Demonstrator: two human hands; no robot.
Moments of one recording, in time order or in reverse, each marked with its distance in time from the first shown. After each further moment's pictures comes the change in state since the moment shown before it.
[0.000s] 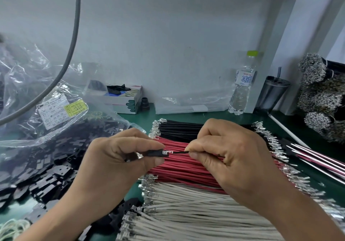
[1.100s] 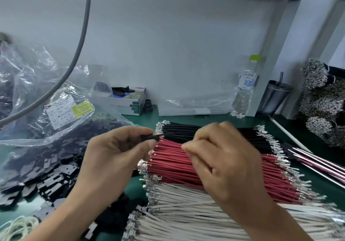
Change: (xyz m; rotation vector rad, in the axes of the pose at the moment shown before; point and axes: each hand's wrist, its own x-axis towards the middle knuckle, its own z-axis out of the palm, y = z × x) left_hand 0.002 -0.004 0.000 -0.144 0.165 -0.174; right_hand -0.004 -0.008 0.029 -0.203 0.206 -0.066
